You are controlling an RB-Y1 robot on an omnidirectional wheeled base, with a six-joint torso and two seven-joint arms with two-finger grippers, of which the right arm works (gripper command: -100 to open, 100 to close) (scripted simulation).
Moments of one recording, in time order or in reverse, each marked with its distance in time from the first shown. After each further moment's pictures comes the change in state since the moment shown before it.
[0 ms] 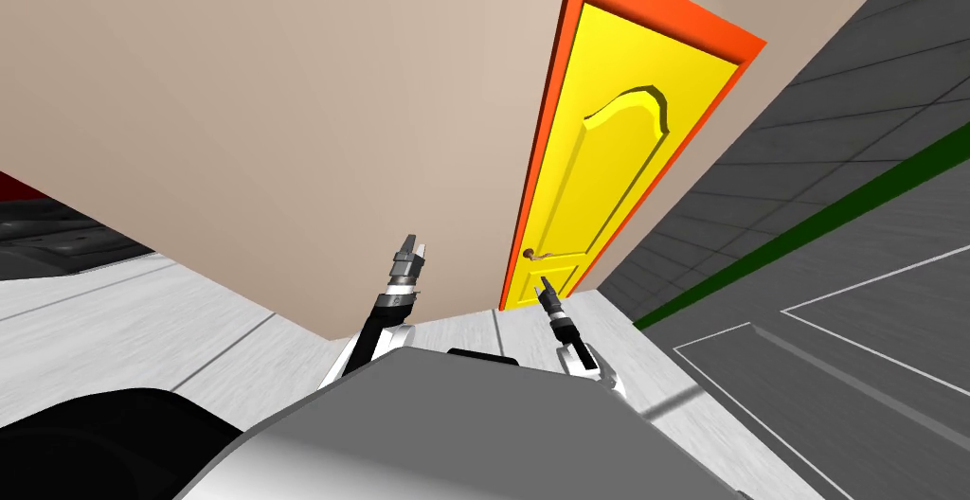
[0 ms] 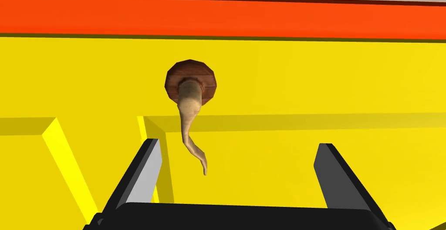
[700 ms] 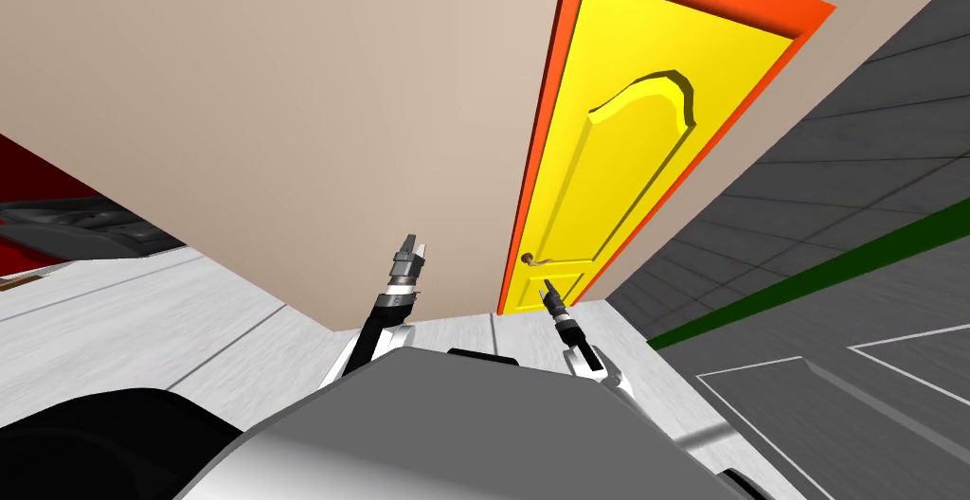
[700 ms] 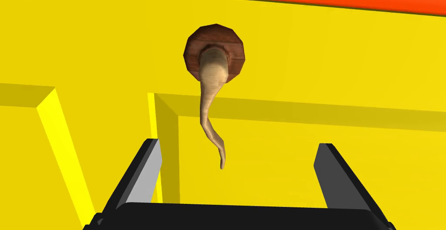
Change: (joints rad) arm -0.048 -0.041 0.025 0.134 -0.012 -0.031 -0.006
